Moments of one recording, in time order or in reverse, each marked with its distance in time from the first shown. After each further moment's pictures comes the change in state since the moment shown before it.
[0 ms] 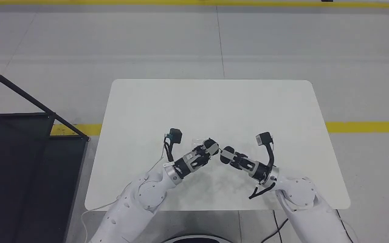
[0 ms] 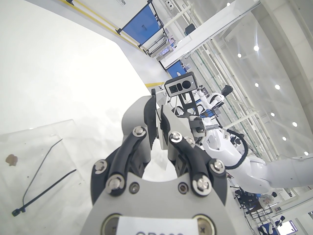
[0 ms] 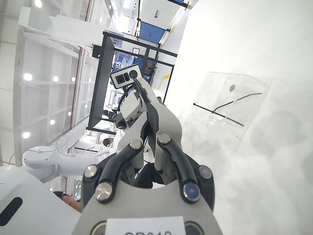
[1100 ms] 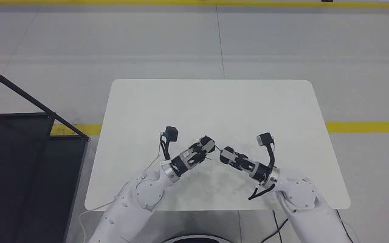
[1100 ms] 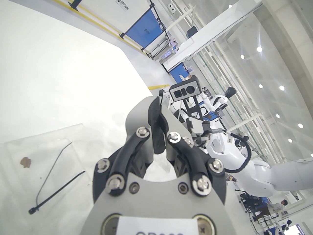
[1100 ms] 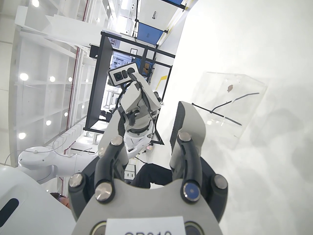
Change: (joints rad) left arm 0.016 -0.002 -0.052 -0.011 0.024 0.000 0.008; right arm -0.023 0.001 0.015 -0.029 -0.039 0.011 -0.024
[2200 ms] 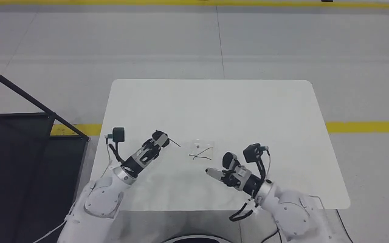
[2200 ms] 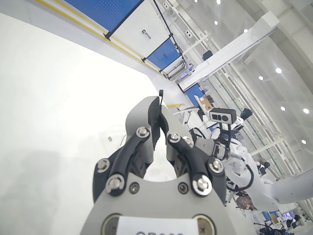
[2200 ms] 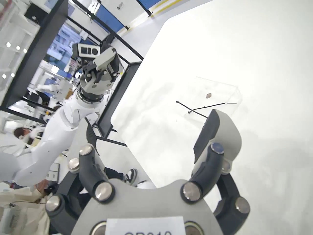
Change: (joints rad) left arm 0.240 0.073 -0.380 -0.206 -0.106 -0.001 -0.134; right arm -0.159 0.010 -0.037 -0.402 -0.738 0.206 -0.207
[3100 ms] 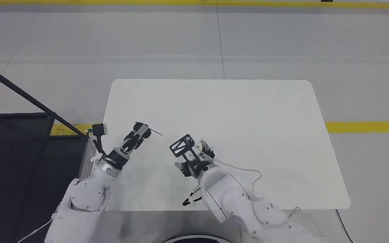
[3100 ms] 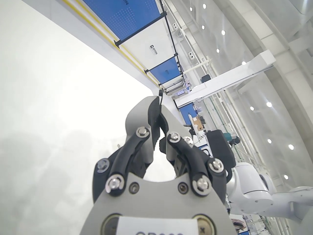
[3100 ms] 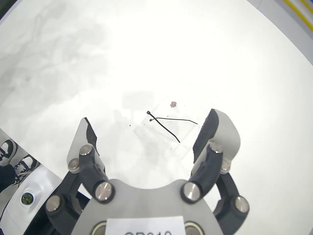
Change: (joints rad) left arm -0.009 0.017 -0.117 0.054 -0.257 0.056 -0.107; right arm 0.551 -0.183 -0.612 0.130 -0.766 0.565 0.518
